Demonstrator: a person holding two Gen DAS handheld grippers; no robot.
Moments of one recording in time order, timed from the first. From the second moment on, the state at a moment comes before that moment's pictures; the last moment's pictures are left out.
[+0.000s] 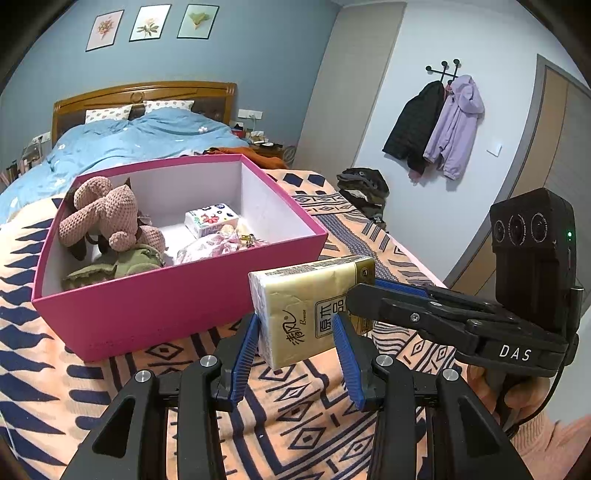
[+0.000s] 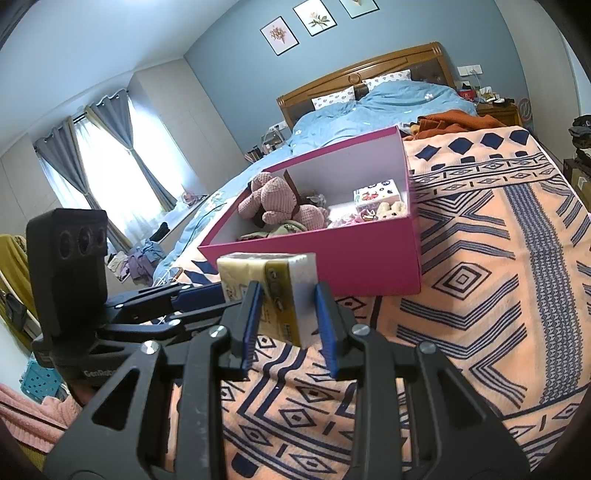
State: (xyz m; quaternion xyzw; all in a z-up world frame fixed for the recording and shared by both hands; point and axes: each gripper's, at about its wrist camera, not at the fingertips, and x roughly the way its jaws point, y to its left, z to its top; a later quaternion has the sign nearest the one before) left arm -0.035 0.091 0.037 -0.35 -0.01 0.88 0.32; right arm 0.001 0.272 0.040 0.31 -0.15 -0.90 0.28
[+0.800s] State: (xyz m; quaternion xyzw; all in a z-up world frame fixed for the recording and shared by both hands) left arm -0.043 0.085 0.050 -0.34 -0.02 0.89 0.32; right arm -0.006 0.267 0.053 0.29 -0.15 -0.90 0.29
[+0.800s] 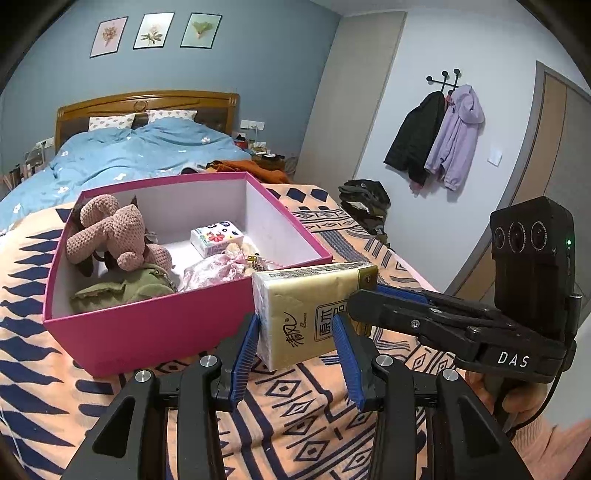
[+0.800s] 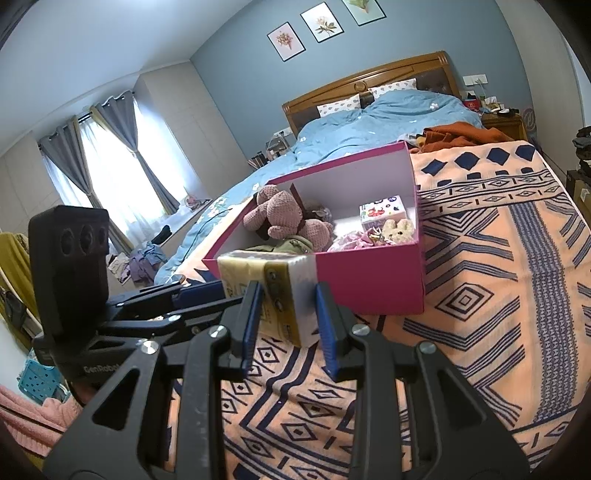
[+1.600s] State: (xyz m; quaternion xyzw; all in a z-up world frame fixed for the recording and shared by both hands) left arm -0.052 0.084 0.058 -0.32 -0.01 0.89 0.32; right arm -0.014 0.265 0.061 0.28 -0.14 -0.90 0.29
